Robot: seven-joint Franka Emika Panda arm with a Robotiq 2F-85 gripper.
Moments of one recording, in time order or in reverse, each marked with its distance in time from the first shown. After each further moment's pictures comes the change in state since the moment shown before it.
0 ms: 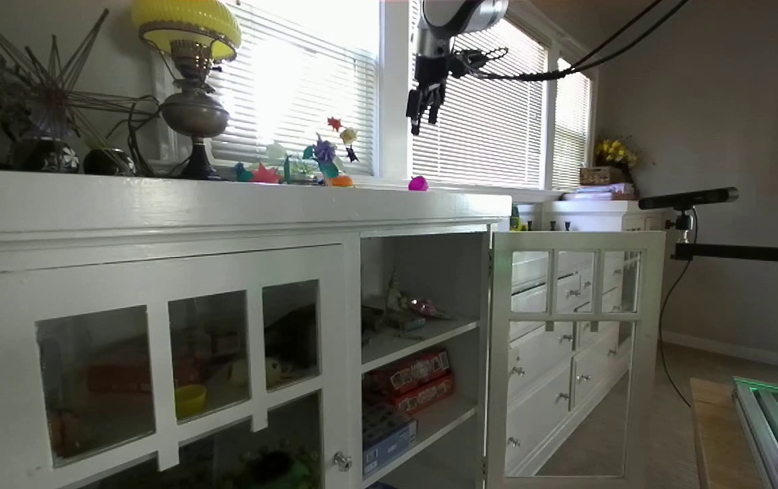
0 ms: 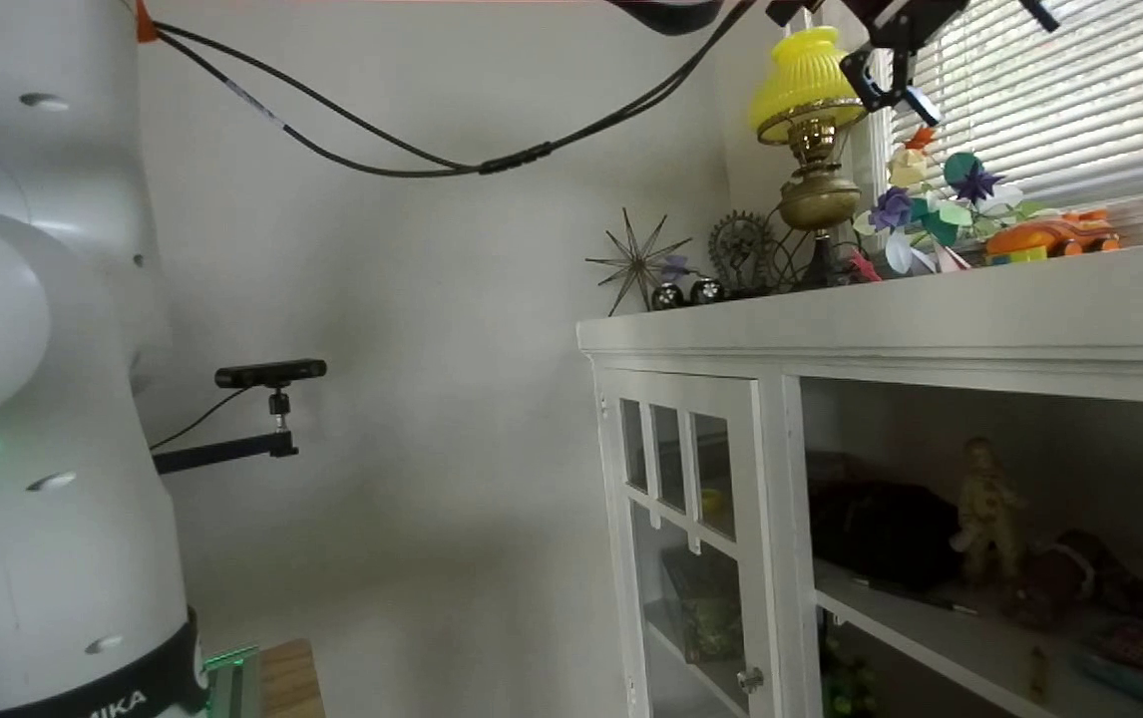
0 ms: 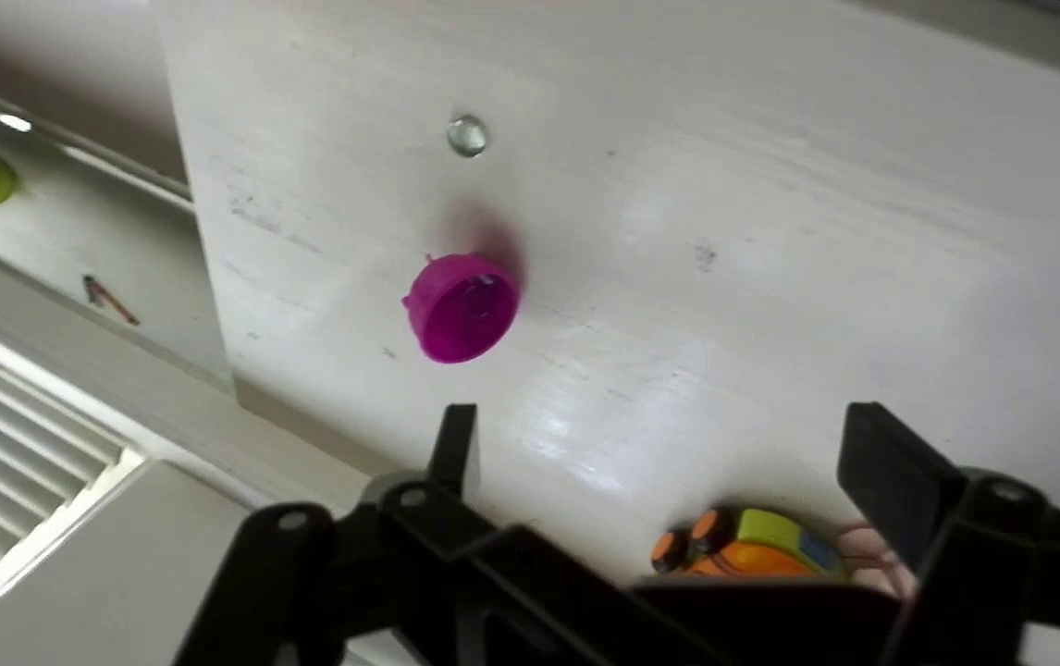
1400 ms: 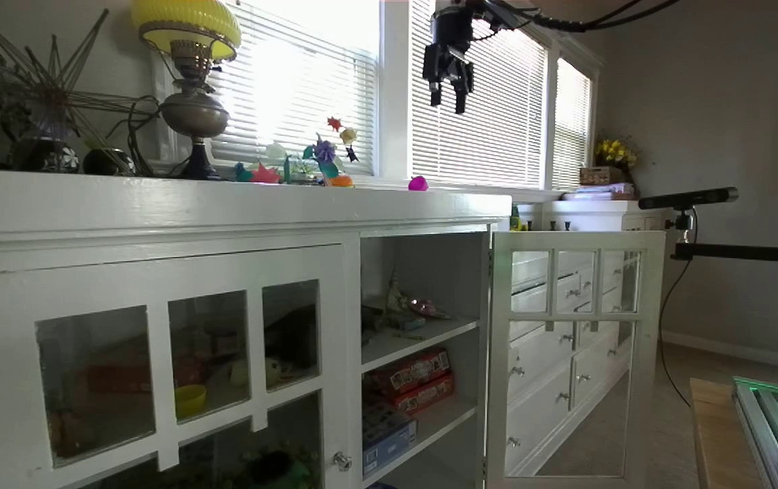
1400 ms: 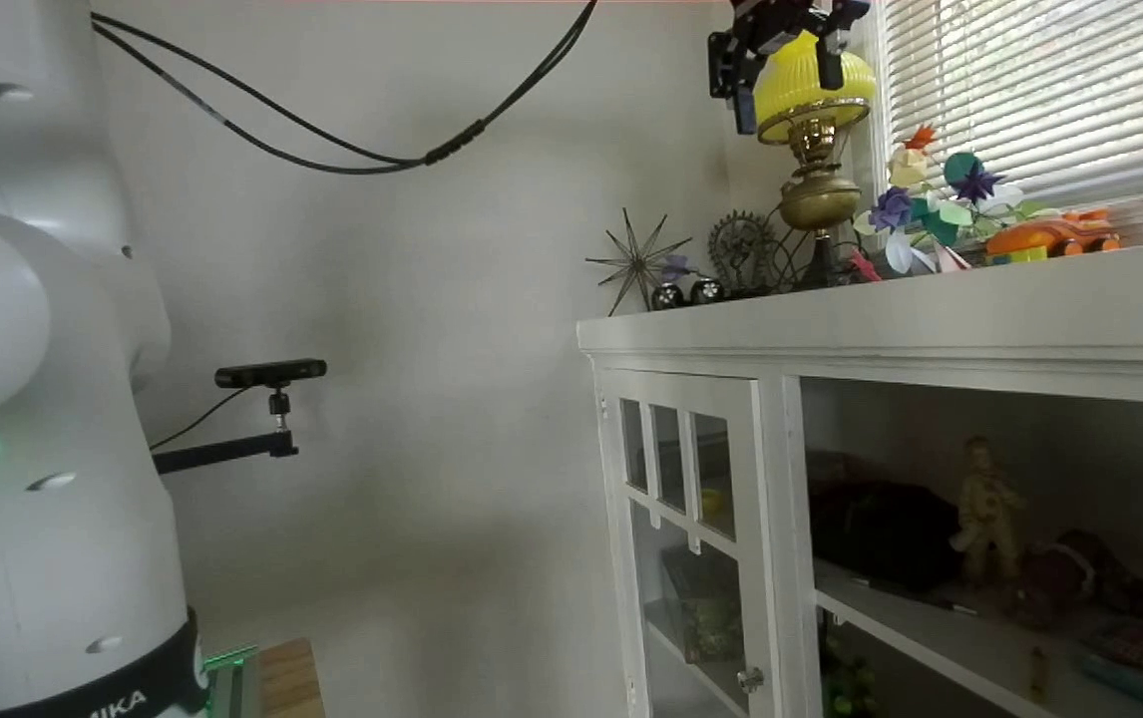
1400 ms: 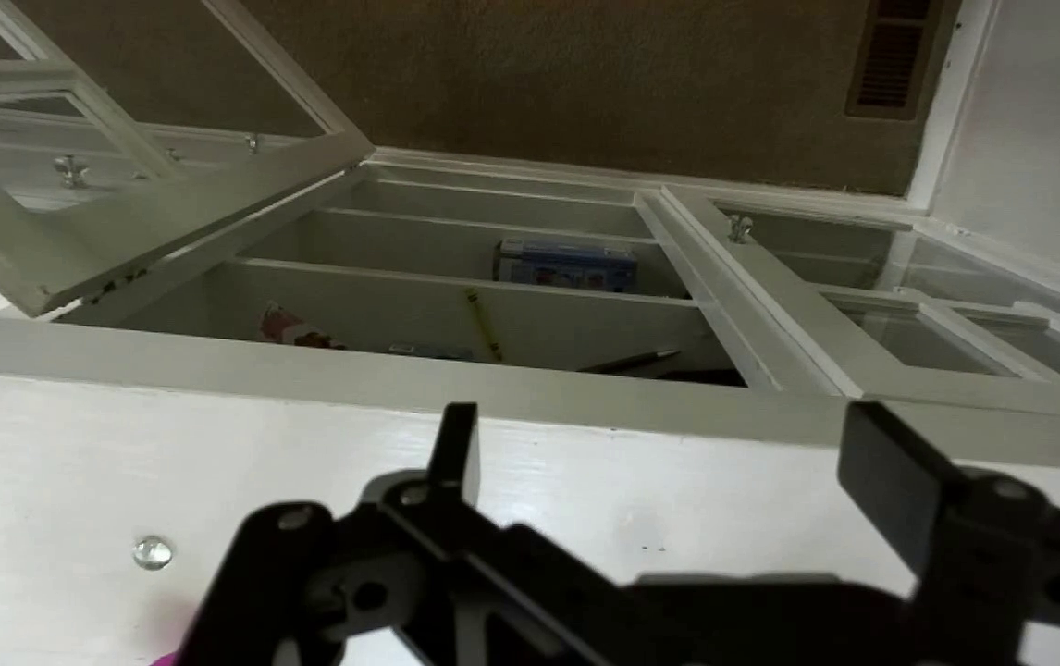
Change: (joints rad) arm 0.002 -0.114 0.043 0.054 0.323 -0.593 0.084
